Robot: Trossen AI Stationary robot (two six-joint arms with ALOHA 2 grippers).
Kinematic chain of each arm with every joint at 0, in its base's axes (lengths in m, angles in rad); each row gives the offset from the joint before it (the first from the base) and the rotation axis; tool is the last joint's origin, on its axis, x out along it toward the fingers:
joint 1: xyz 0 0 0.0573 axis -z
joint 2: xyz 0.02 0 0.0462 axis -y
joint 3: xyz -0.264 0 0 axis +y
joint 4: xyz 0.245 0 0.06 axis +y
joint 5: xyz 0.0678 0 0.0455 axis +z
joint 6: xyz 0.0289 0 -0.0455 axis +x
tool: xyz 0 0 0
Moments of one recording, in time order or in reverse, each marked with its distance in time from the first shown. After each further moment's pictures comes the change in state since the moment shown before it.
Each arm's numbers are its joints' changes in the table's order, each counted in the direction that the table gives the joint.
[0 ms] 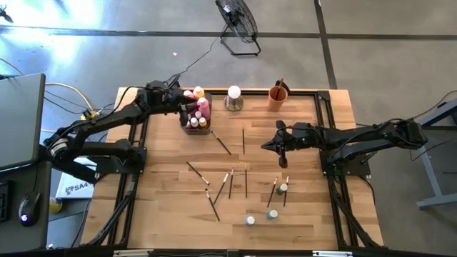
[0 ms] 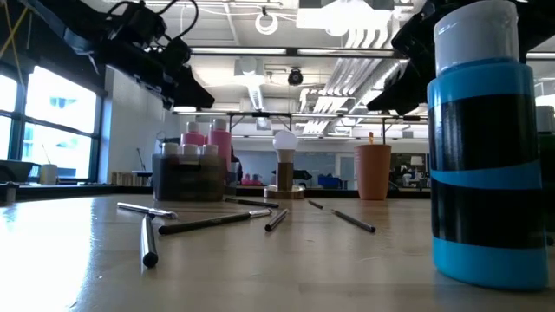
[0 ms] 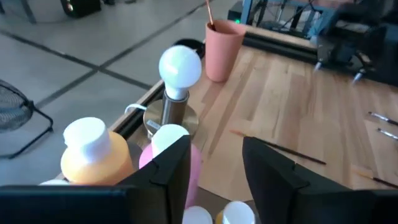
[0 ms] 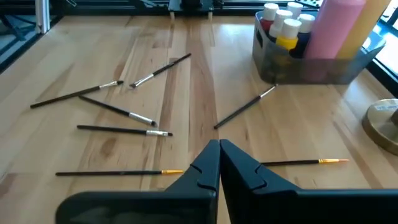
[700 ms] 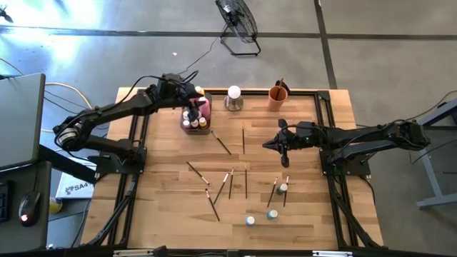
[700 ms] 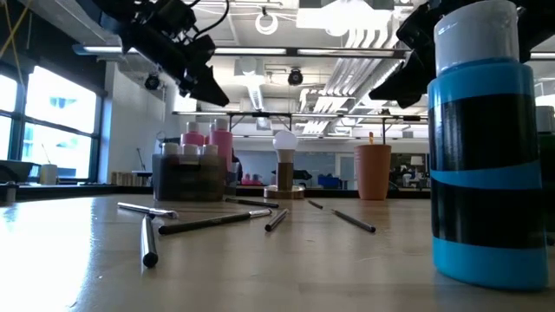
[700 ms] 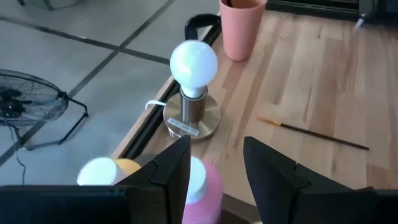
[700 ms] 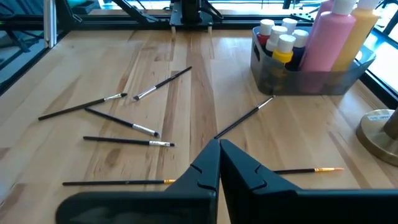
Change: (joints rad) left arm 0.087 -0.157 -0.262 0.249 0.191 0.138; right arm 0.000 0.059 0.000 0.015 0.001 0.009
